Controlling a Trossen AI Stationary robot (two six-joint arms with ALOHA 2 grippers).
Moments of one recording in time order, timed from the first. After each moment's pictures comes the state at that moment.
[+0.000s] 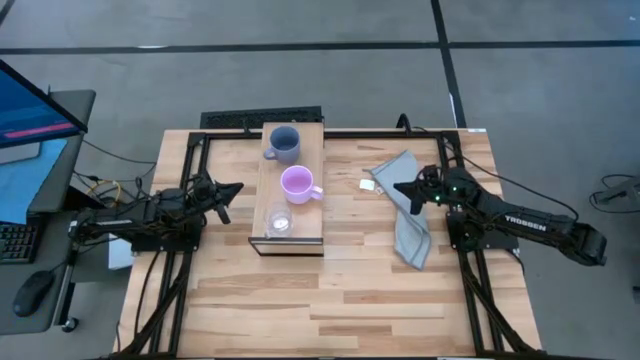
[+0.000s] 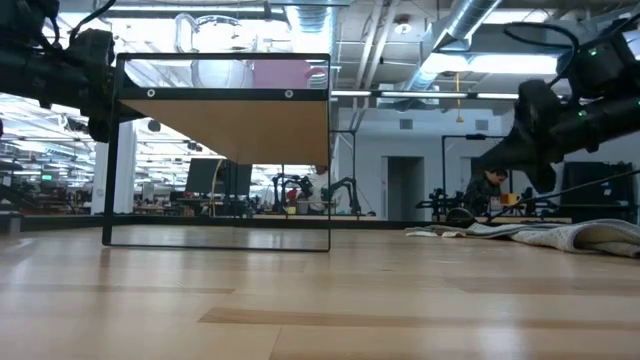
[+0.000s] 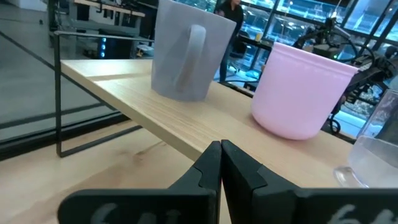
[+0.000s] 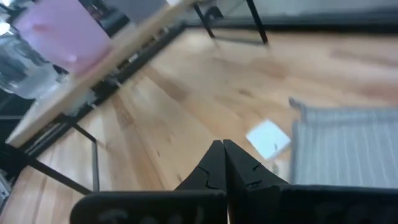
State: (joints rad) left arm 0.07 0.01 0.07 -0.12 -0.45 -0.34; right arm -0.56 0.48 0.01 0.17 -0.24 0.45
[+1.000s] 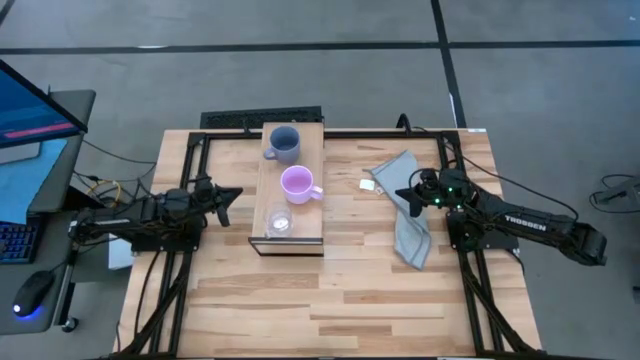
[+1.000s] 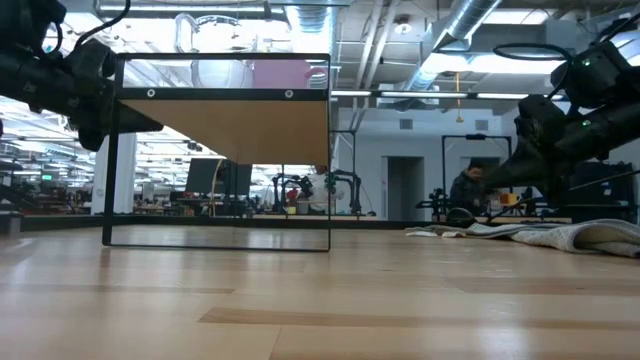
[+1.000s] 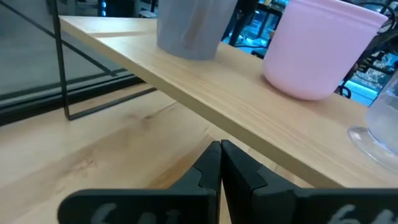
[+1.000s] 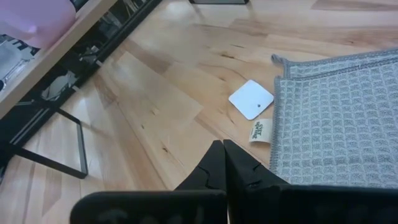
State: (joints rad) left arm 0.07 0.01 0.10 -0.32 -0.42 -0.40; right arm -0.56 0.49 0.01 0.03 -0.24 0.49
